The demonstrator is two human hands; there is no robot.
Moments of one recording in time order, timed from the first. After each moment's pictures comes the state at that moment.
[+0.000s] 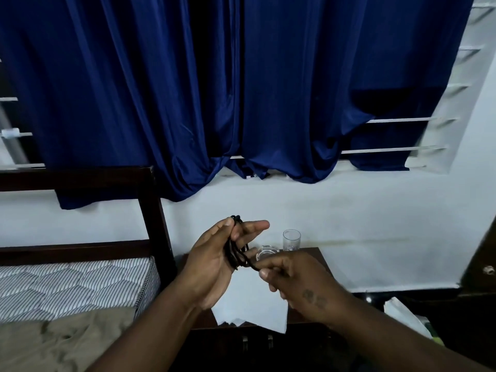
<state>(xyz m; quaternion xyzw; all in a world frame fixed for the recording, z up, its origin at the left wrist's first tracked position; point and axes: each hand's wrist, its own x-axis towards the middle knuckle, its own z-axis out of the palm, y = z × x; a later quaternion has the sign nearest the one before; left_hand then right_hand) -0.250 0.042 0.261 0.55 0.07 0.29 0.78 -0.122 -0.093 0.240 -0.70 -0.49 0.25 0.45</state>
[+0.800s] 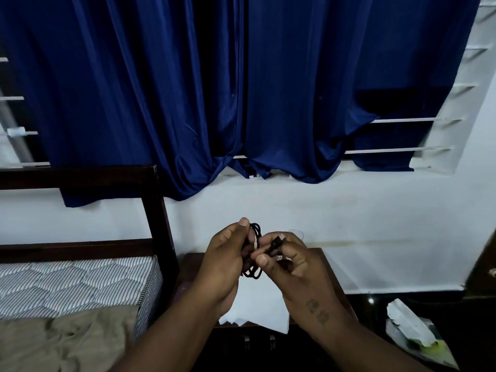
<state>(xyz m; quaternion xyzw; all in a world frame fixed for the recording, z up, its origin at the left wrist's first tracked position) -0.237 0.024 0.256 0.59 0.22 0.34 0.70 -0.148 -0.089 0.239 -0.56 -0.47 0.14 0.67</state>
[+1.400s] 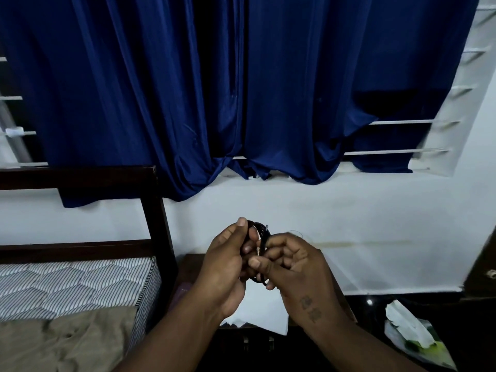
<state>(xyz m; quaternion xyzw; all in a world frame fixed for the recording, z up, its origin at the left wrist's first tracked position) -0.236 0.017 0.261 0.52 0.19 0.32 0.77 -0.154 -0.083 0.247 -0.54 -0.39 0.21 0.71</state>
